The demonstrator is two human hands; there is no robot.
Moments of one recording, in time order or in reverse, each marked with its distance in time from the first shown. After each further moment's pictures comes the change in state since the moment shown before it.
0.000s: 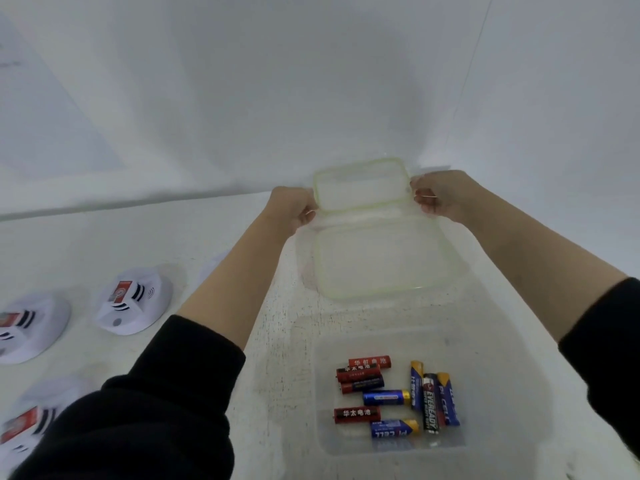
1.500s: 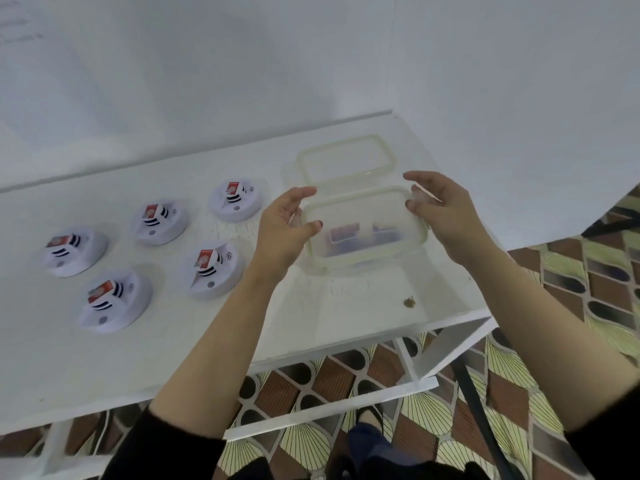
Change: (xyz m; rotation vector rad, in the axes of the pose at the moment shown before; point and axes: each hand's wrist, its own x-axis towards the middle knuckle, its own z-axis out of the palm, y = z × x) left_hand -0.232 -0.123 -0.056 0.089 -0.248 0.525; right_hand -0.267 0.132 -0.023 0.044 0.053 -0.503
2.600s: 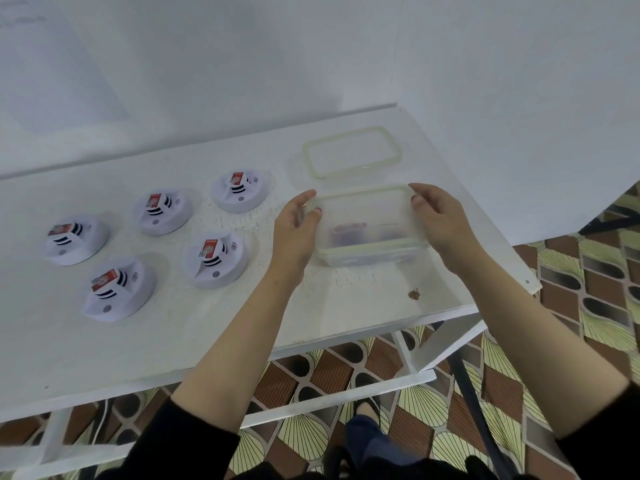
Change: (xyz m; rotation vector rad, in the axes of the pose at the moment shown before) left_hand -0.002 -0.025 0.011 -0.088 0.133 -0.104; right_hand -0.008 0.015 0.016 -0.177 0.096 0.071
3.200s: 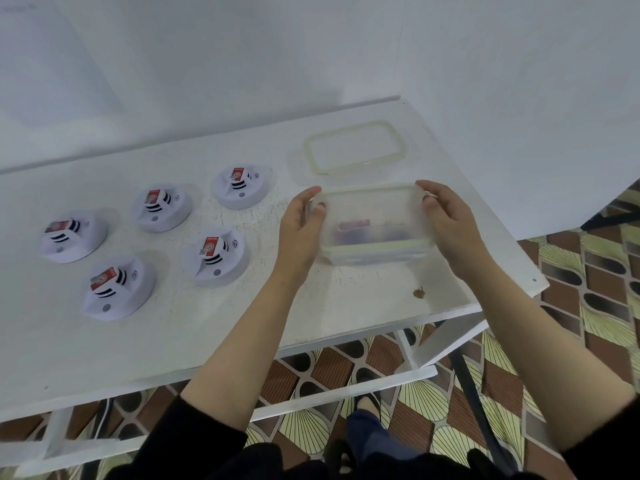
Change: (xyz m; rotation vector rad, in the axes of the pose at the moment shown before) left_hand 0.002 -0.007 0.000 -0.007 -0.040 0.035; right_hand -0.008 0.008 -0.001 0.043 0.013 -0.036
